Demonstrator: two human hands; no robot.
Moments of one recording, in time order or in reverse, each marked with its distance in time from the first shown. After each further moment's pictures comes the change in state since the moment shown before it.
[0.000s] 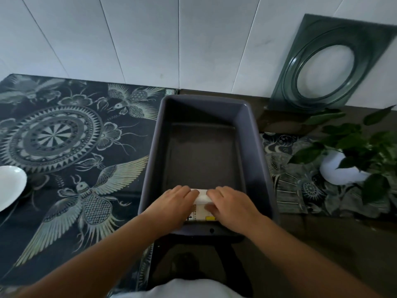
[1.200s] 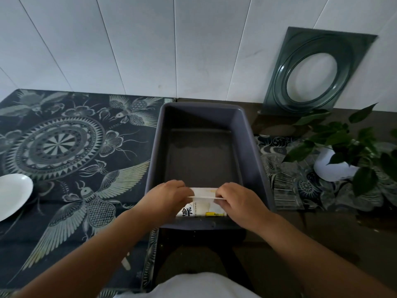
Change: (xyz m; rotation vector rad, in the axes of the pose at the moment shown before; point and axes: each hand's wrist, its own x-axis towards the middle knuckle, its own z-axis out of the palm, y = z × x) left_hand -0.017 0.010 -0.054 -0.136 0.111 0.014; right_hand -0.023 -0.005 -0.029 0.229 0.114 0.075
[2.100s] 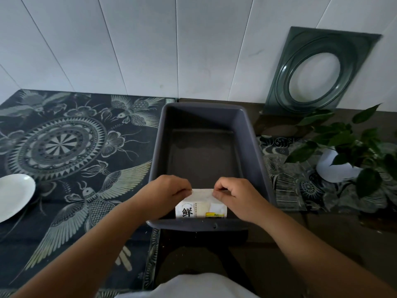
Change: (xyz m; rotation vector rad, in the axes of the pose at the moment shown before) left_hand 0.008 0.000 -0.035 -0.177 -0.129 -0.124; right_hand 0.021 -0.019 -0.026 0.355 -0.098 0.208
